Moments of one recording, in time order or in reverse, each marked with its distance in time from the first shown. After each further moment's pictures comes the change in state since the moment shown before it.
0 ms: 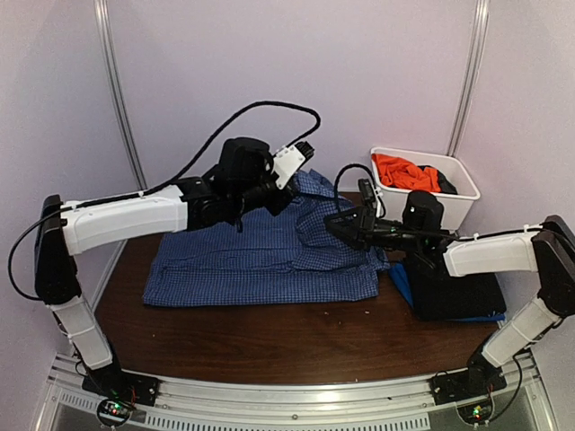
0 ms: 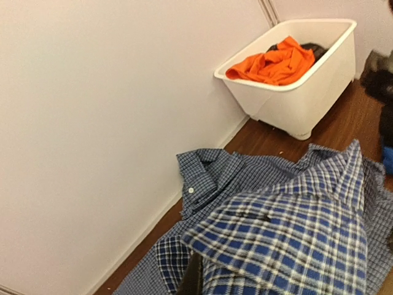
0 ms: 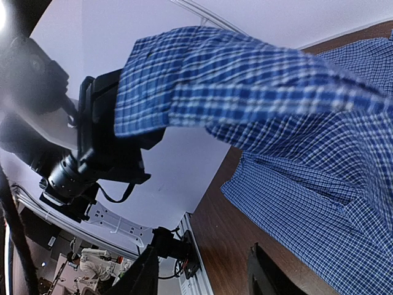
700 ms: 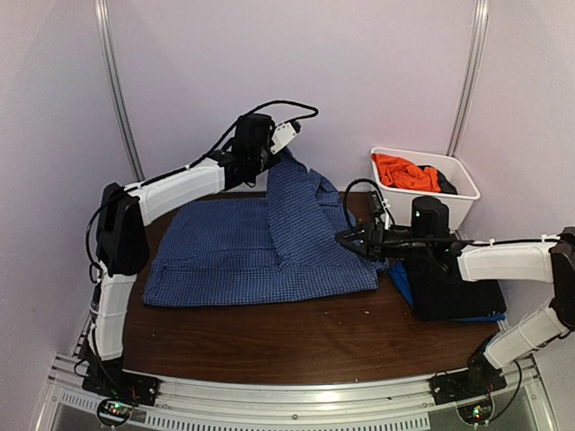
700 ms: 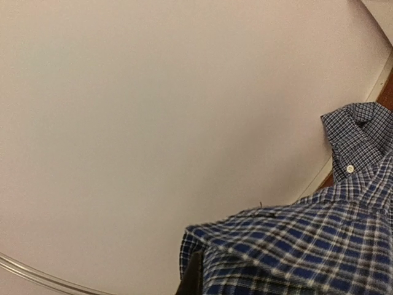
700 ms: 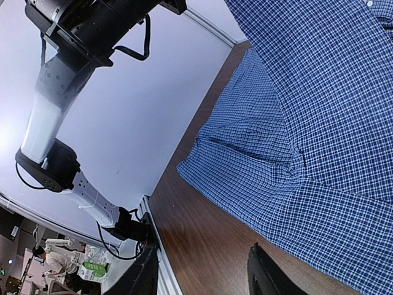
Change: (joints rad) left arm 0.236 0.499 0.612 -0.008 -0.245 0.468; right arm -0.037 -0.120 -0.068 -0.273 0.031 -0.212
